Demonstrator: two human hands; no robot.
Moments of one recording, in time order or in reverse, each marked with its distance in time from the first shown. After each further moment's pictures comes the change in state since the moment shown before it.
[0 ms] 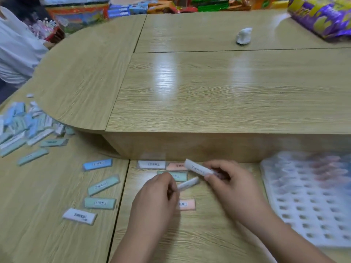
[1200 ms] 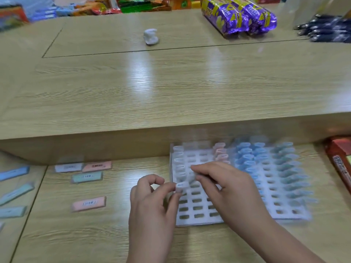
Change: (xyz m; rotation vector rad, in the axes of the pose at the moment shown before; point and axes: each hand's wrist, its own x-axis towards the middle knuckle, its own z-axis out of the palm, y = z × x) left_hand -0.054 0.166 0.117 -0.181 0.200 0.083; right_hand -0.049 0.101 -0.159 -0.163 0.168 -0.328
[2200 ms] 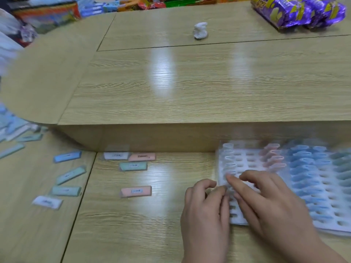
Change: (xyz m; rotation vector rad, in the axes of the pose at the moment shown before) left_hand -0.015 -0.017 0.009 0.027 0.062 0.148; right_hand -0.020 -0.008 0.028 -0.437 0.037 -0.308
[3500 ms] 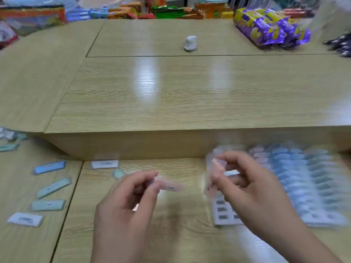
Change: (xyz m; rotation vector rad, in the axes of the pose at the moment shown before) left_hand 0.033 -0.030 -0.130 -0.570 0.131 -0.260; right_hand 0.069 -0.061 -0.054 0.811 -0.156 0.661
